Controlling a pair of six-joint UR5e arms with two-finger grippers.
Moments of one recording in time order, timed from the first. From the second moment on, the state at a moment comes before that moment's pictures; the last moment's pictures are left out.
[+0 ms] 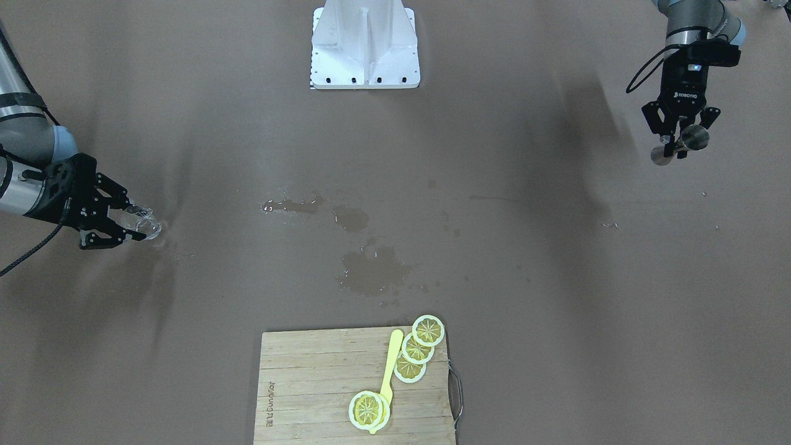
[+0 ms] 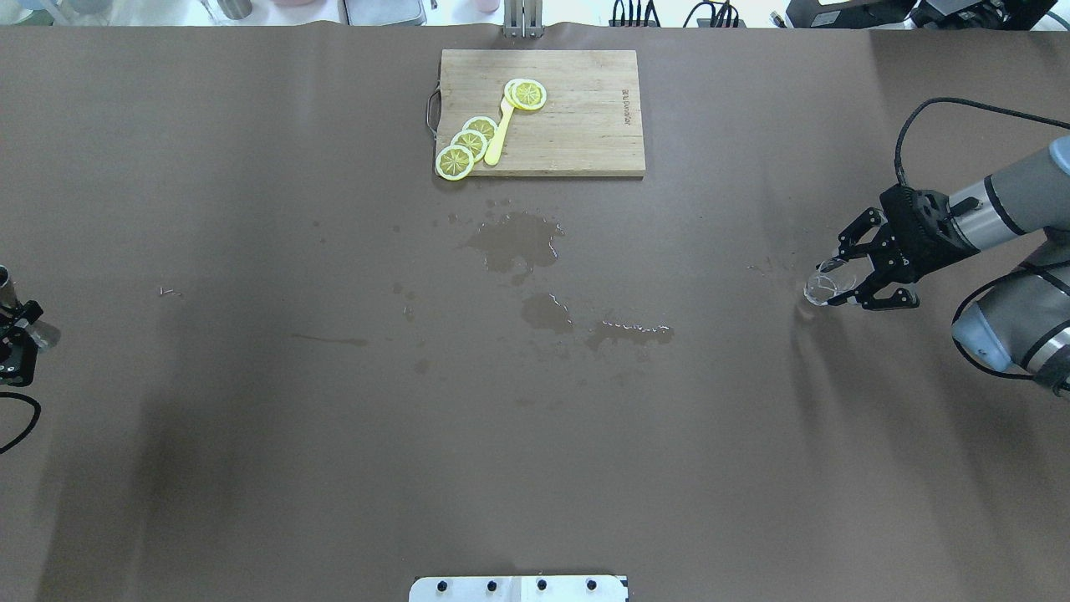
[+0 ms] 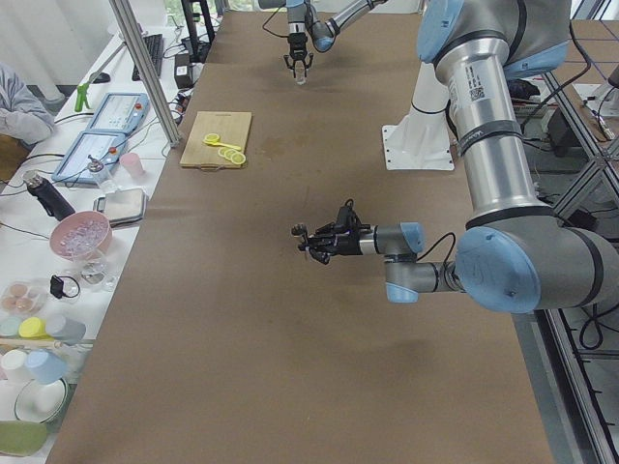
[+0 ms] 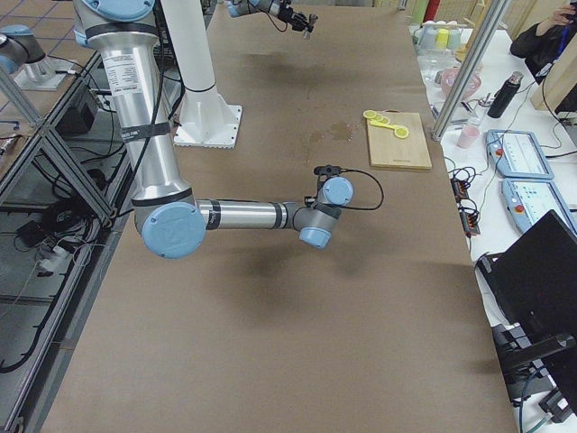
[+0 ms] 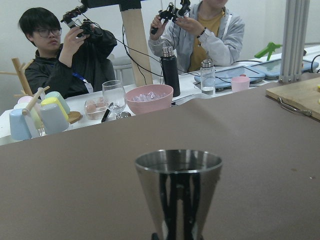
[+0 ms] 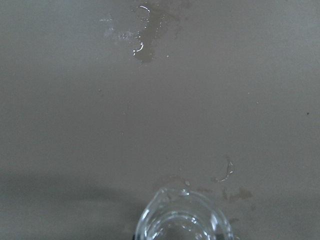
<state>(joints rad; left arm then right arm) -0.21 -1.13 -1.68 -3.19 -0.59 -0.96 0.99 -1.37 1.28 -0.41 2.57 -0.50</state>
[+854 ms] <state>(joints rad) -0.09 -1.13 -1.67 -2.58 -0.29 -1.68 0.99 -1.40 1.28 -0.40 2.57 -0.49</state>
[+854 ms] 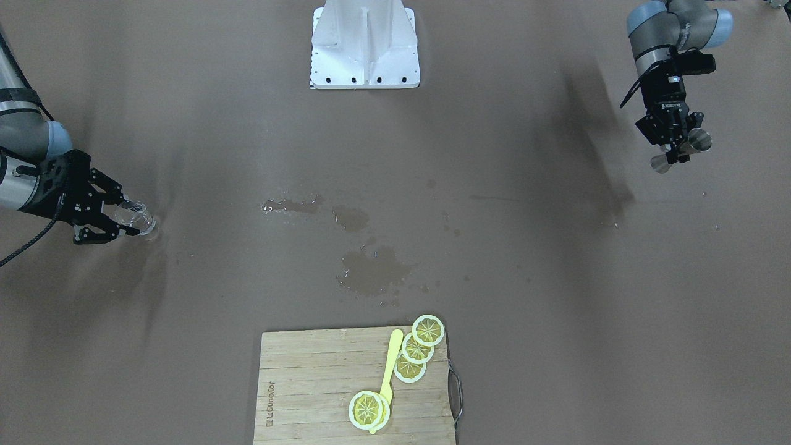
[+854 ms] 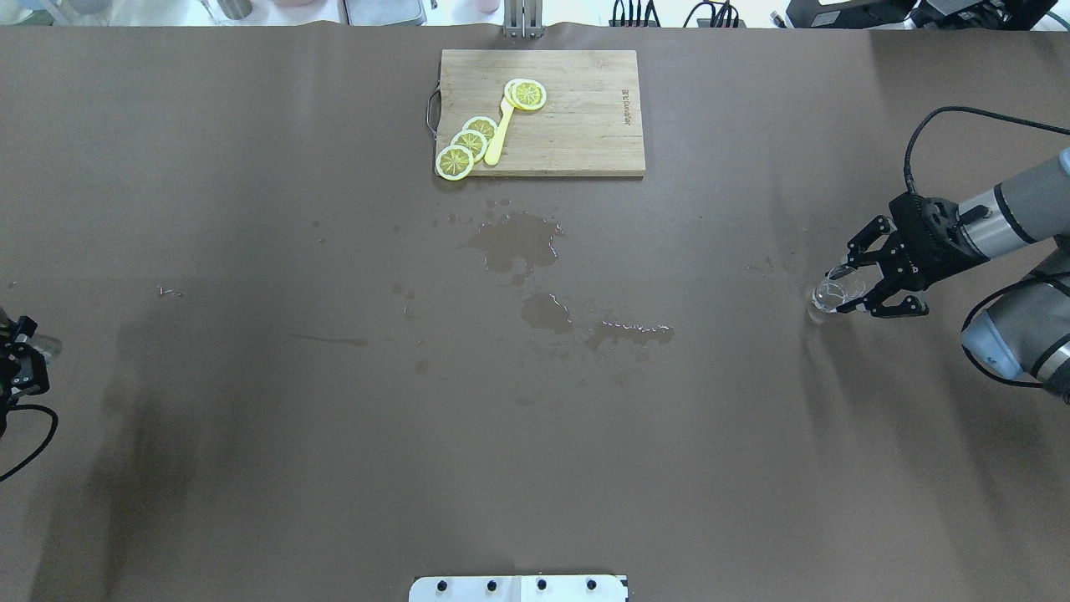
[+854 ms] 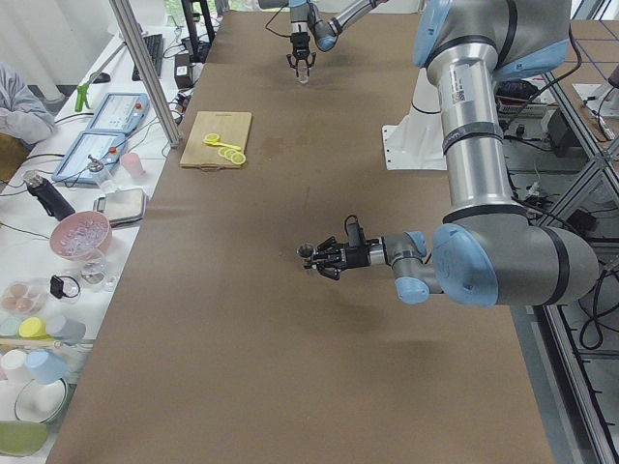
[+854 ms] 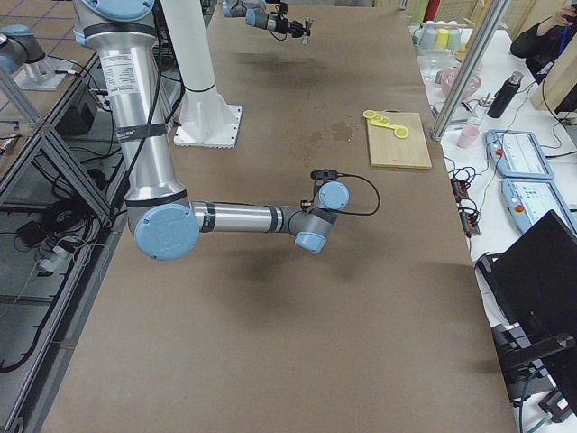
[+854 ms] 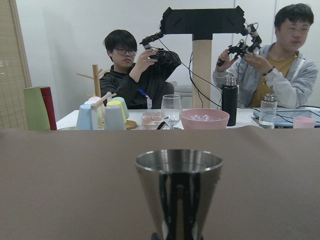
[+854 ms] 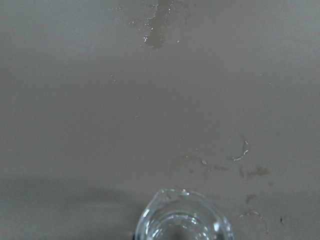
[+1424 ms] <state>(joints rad) -0.09 -1.21 -1.60 -2.47 -0.28 -1.74 0.99 -1.40 1.27 -0.37 2.57 -0.49</state>
